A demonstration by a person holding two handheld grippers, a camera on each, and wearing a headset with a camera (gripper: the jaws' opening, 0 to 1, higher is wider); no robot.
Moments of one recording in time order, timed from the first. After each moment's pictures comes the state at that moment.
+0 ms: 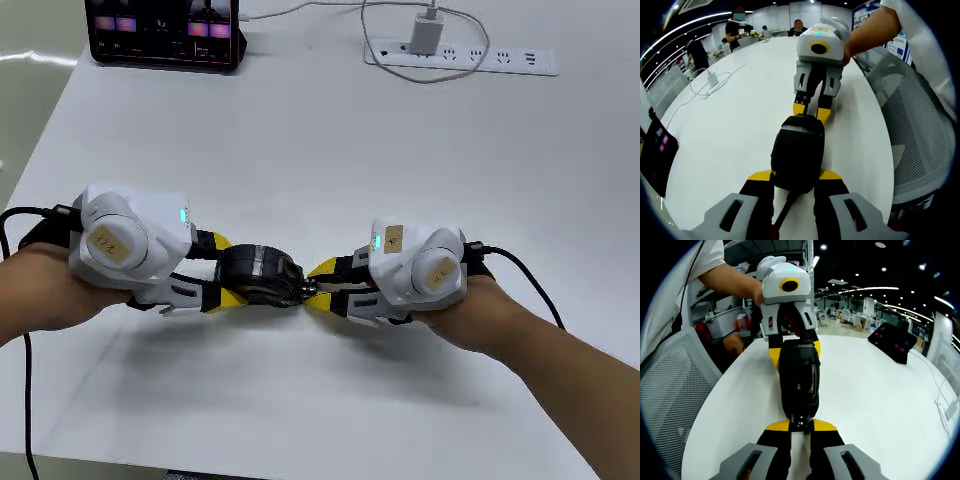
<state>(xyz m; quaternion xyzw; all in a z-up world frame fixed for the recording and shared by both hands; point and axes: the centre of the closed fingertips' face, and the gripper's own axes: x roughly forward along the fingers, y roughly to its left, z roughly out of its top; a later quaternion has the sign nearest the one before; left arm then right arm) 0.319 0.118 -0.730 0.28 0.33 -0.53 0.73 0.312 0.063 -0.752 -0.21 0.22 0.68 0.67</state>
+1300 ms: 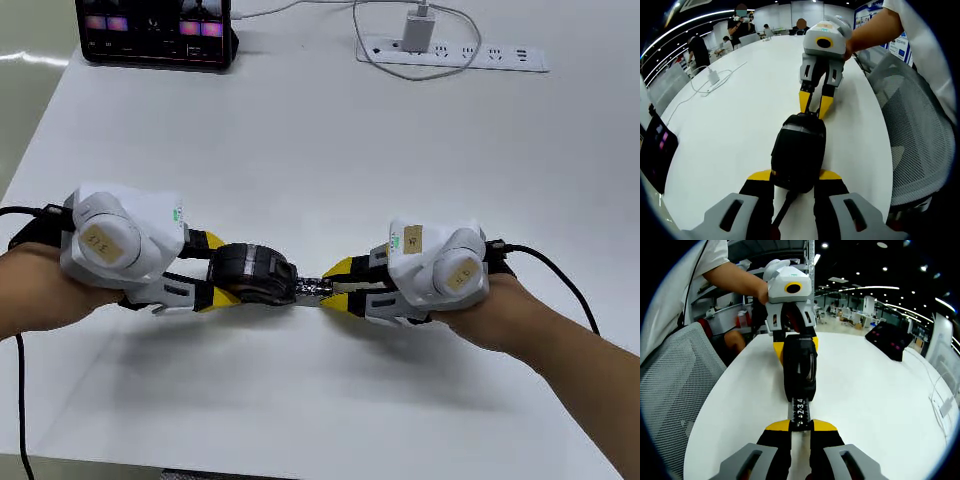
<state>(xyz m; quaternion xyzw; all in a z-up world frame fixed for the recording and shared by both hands) 0.320 0.121 -0.731 0.27 0.34 -0.52 0.73 0.312 0.034 -0.748 -0.23 0.22 0.67 0.67</state>
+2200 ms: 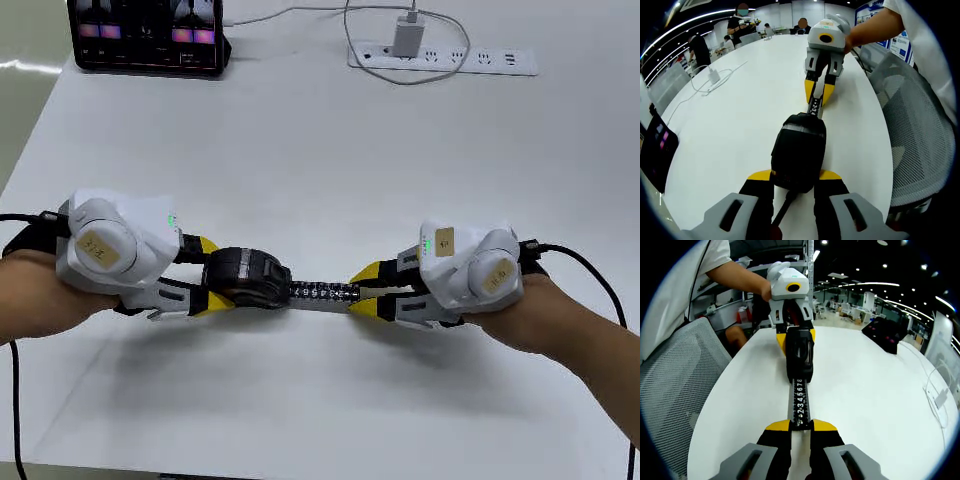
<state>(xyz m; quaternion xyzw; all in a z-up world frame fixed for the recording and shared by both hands) 0.320 0.121 -0.730 0.27 0.34 -0.52 0.73 0.311 -0.005 -0.747 -0.24 0.24 0.67 0.67</state>
